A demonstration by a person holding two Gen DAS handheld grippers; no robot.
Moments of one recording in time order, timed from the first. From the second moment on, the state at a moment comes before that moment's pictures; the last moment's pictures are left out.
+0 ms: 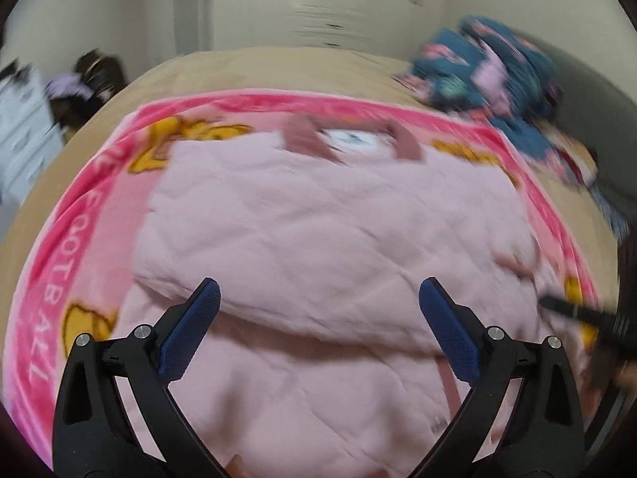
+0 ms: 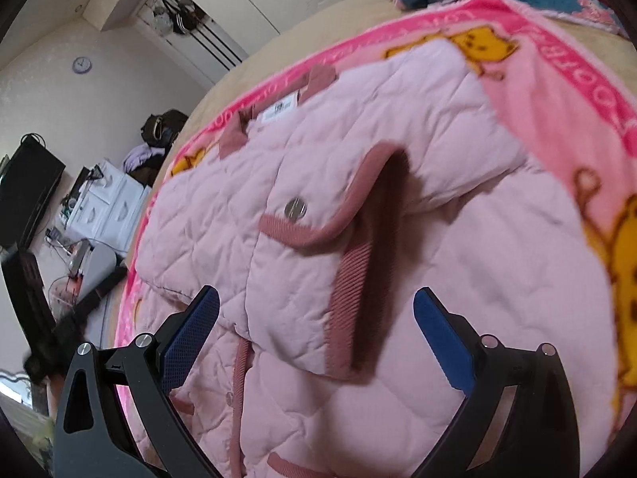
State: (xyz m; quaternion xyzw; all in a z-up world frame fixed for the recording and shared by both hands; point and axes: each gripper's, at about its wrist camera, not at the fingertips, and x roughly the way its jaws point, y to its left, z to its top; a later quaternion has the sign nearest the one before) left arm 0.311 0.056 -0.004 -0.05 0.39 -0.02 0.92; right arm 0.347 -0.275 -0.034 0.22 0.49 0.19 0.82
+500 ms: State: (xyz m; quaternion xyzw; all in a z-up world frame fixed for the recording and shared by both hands) left arm 0.334 0.147 0.013 -0.15 0.33 0.04 0.93; right arm 0.352 -0.263 -0.058 0.24 0.48 0.18 0.82
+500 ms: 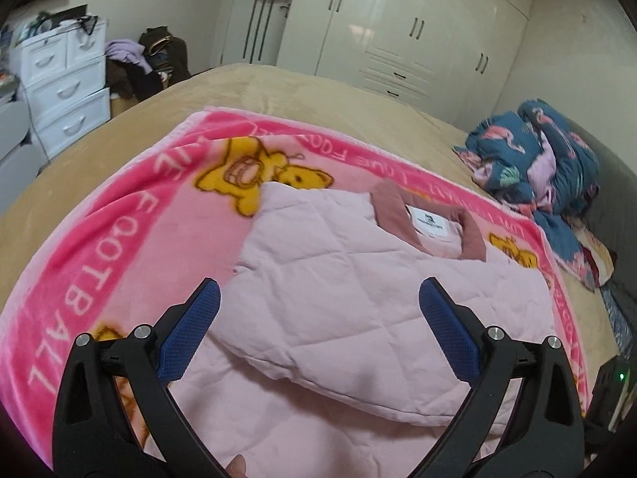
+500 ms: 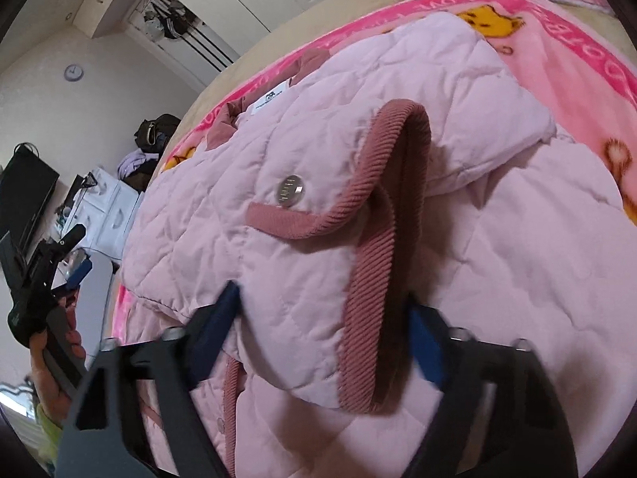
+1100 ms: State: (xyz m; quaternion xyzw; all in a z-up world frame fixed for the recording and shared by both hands) left arm 0.346 0.166 0.001 -0.16 0.34 0.03 0.92; right arm 0.402 -0.242 0.076 0.06 0.34 0.20 0.92
